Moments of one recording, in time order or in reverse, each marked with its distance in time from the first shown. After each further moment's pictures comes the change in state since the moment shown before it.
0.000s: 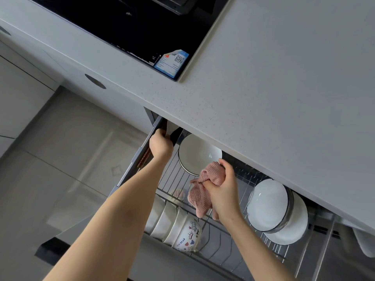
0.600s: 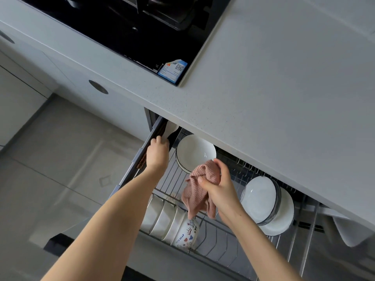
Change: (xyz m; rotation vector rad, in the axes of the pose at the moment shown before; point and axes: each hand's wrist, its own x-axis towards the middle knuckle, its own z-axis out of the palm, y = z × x) left_hand -0.023 -0.028 -0.019 0.664 -0.092 0.538; right_hand -0.035 -0.024 -0.010 0.113 -0.153 0.070
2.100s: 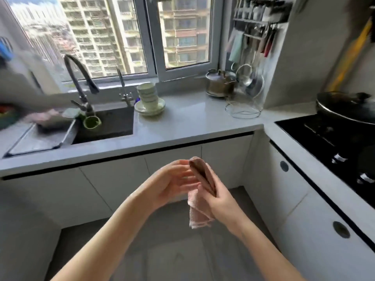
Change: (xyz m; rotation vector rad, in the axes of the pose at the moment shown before) left_hand -0.437 -0.434 -0.422 -1.901 0.464 -0.173; right_hand -0.298 -0.127 0.524 -0.396 -1.137 -0.780
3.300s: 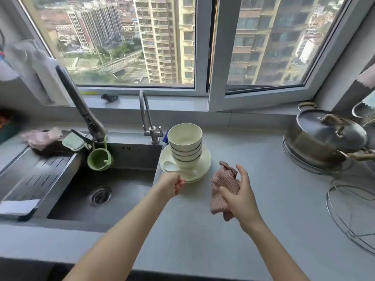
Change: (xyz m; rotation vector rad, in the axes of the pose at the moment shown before) left_hand 0.476 0.244 -0.333 0.024 0.949 -0.245; right_hand 0.615 0.015 -0.018 -0.004 0.078 0.193
